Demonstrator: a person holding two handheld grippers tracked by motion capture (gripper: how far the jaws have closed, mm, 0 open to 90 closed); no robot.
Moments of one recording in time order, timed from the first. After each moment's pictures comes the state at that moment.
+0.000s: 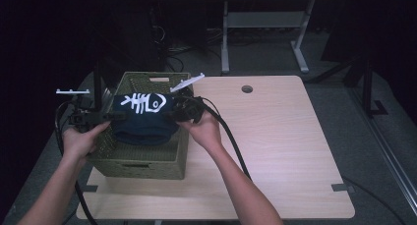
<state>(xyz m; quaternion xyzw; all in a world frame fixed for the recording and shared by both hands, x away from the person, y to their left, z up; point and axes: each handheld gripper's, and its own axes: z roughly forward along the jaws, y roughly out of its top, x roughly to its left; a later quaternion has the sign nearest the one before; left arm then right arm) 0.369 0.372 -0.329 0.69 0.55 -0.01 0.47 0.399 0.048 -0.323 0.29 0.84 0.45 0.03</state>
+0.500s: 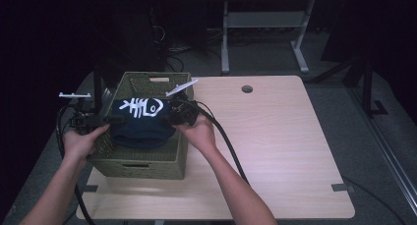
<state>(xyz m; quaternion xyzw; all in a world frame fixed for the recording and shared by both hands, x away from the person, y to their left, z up) 0.375 0.381 -0.346 0.69 0.57 -0.01 0.45 0.406 0.063 -0.344 0.30 0.85 0.44 0.01</state>
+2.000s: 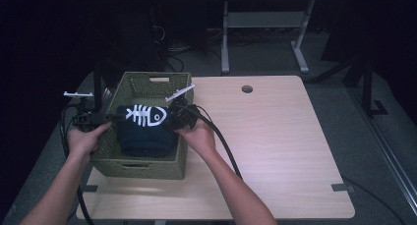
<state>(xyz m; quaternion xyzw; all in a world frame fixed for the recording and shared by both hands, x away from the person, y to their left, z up) 0.392 0.388 -0.359 0.67 0.60 0.00 0.44 0.408 0.068 -0.363 0.32 0.86 0.40 0.06</state>
